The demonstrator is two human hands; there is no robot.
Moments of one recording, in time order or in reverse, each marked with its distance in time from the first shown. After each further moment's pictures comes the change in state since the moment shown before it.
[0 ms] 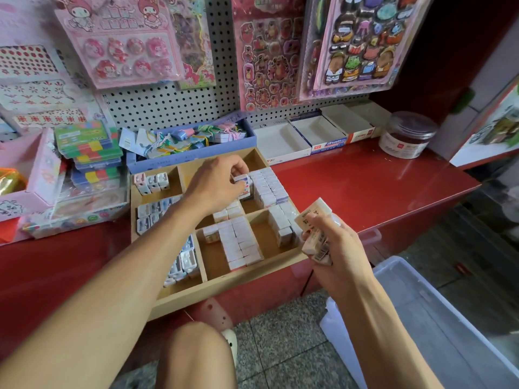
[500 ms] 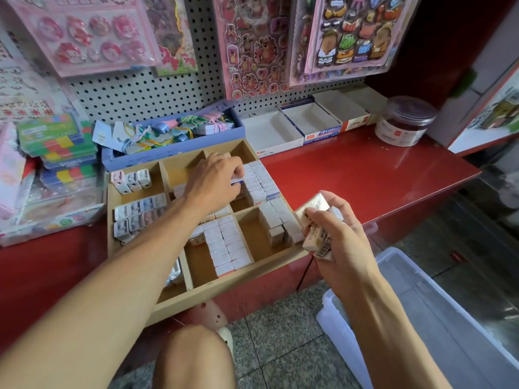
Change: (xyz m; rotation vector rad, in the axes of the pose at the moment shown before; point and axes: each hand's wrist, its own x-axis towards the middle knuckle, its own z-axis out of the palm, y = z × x) left_hand 0.026 -0.015 0.038 0.269 0.021 0.173; right_hand 0.015 -0.007 -0.015 -0.078 0.019 -0.044
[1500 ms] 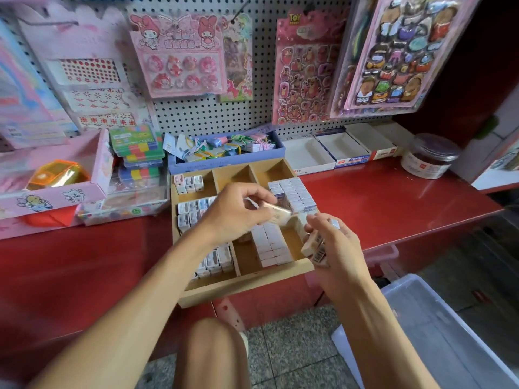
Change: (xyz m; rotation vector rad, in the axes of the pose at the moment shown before) left_hand -0.093 0.010 -0.076 -0.800 -0.082 -0.252; right_hand -0.035 0.018 0.064 -0.086 -0.005 -0.027
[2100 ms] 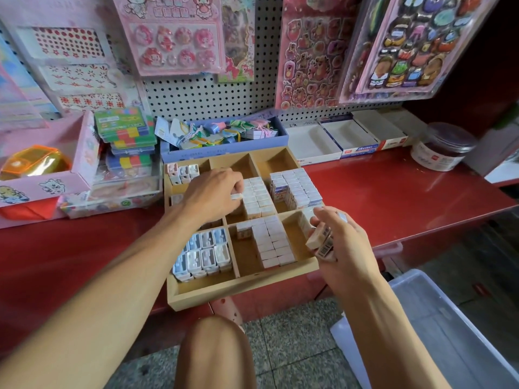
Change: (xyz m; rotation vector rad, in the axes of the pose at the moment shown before) left_hand 0.051 -0.052 -0.025 0.844 0.036 0.072; right_hand 0.021 0.005 0.000 -0.039 0.049 0.057
